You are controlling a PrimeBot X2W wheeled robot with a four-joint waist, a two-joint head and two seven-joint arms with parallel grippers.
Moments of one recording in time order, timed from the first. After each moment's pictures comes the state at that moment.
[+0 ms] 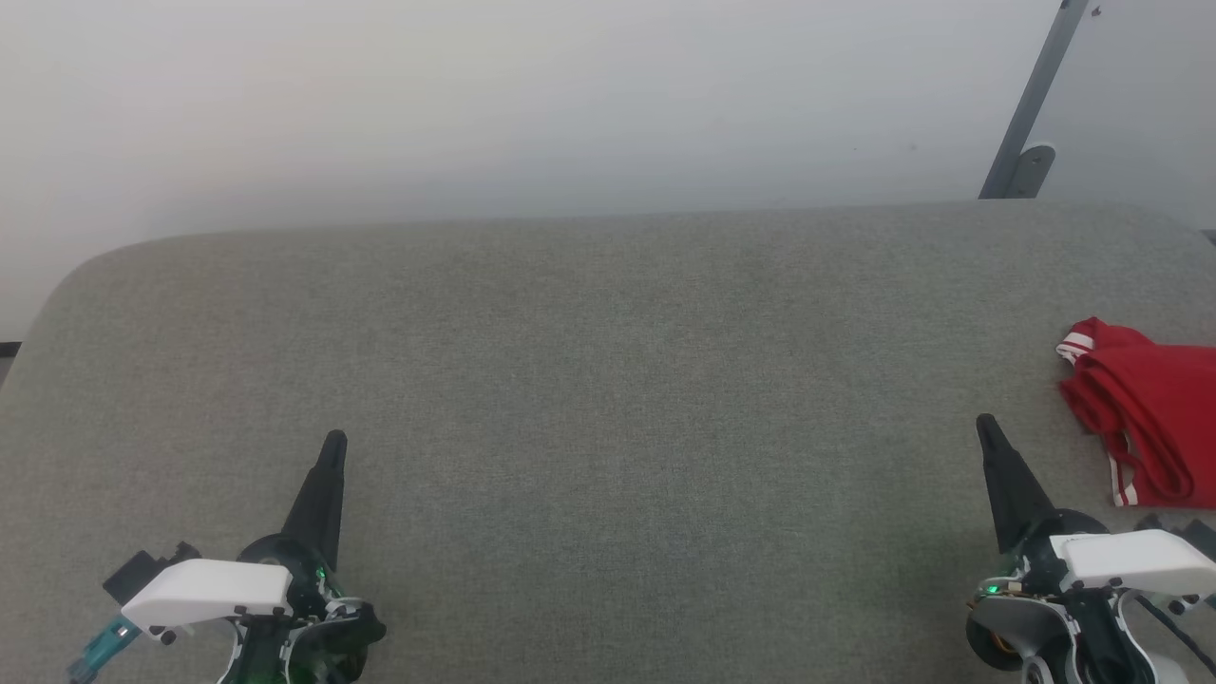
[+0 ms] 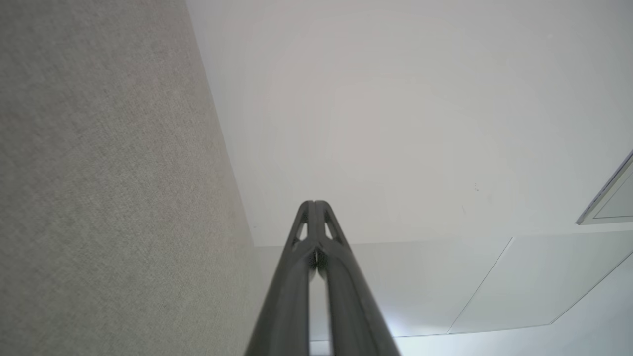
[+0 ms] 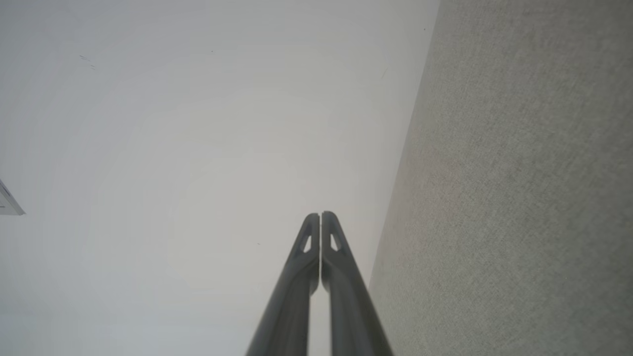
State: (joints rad) left arm -0.10 0.06 0.10 0.25 -1.62 -0.13 0.11; right arm -0.11 -0.05 -0.11 0.25 1.61 0.13 0.11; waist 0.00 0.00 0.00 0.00
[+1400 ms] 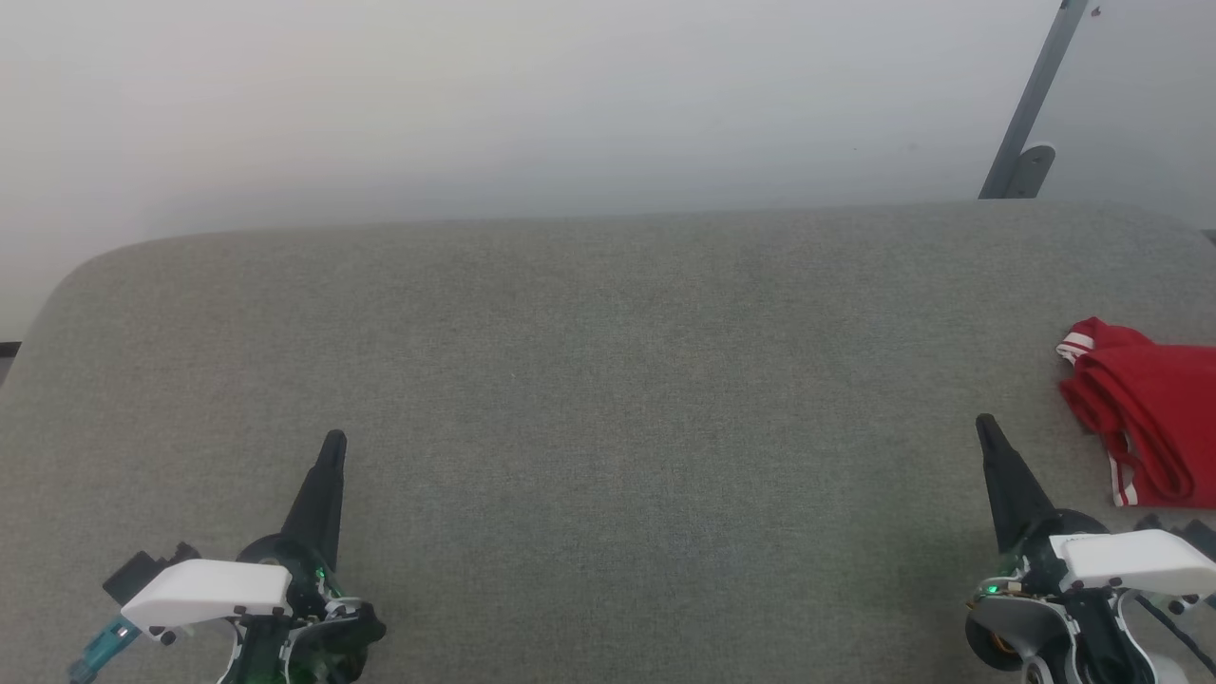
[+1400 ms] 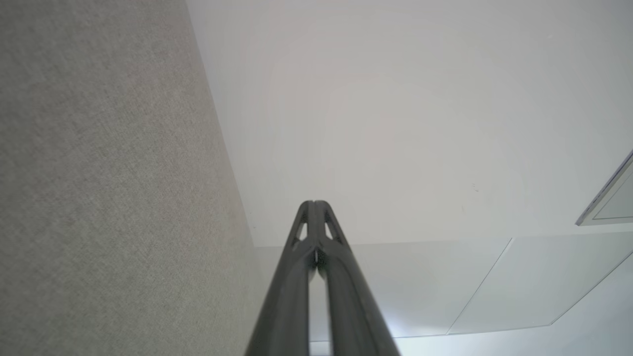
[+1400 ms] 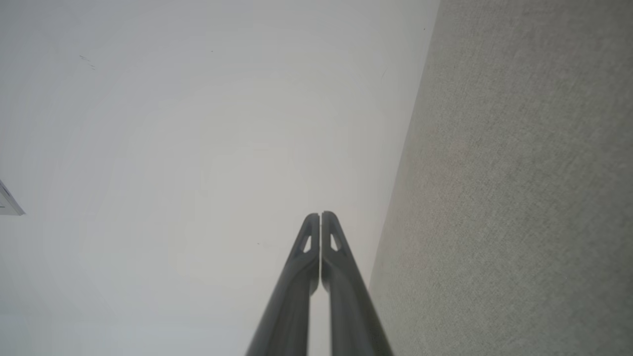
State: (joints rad) left arm -0.10 0.05 0.11 0.25 -1.62 -0.13 0.11; right arm -0.11 -0.05 -0.11 0.25 1.61 0.13 0.11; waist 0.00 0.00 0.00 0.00
